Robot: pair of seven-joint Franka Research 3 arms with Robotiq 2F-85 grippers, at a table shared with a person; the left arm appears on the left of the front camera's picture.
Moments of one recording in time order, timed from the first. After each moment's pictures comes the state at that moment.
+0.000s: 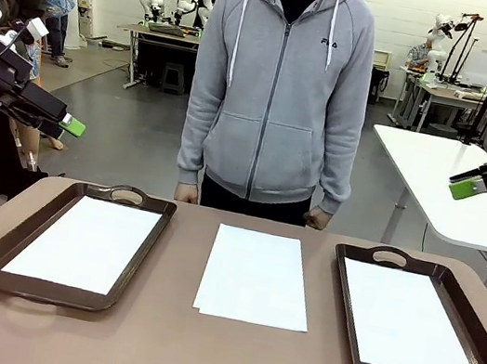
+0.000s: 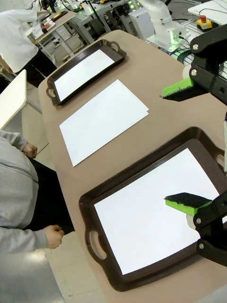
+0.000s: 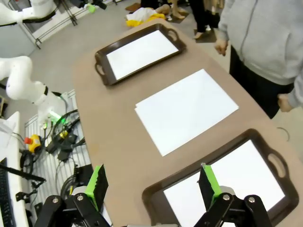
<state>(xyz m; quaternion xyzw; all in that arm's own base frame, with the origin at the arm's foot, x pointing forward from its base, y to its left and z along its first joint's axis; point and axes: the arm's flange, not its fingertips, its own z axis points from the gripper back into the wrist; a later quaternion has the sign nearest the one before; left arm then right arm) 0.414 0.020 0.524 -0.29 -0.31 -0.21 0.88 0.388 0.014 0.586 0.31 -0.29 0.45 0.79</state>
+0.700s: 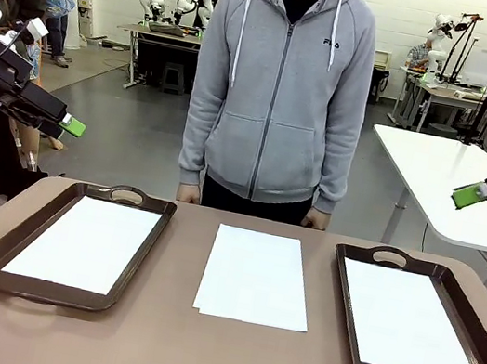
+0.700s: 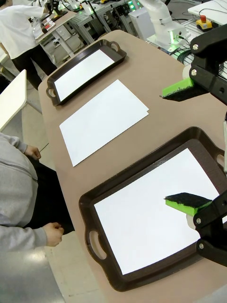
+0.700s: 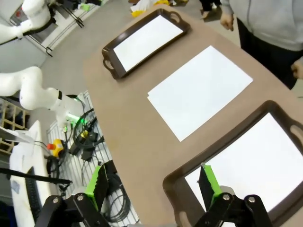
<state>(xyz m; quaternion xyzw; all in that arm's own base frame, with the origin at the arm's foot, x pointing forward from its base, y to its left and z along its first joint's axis) 0.414 0.020 0.524 -0.29 -0.31 -0.21 0.88 0.410 0.007 0.569 0.35 -0.21 0.39 0.83</state>
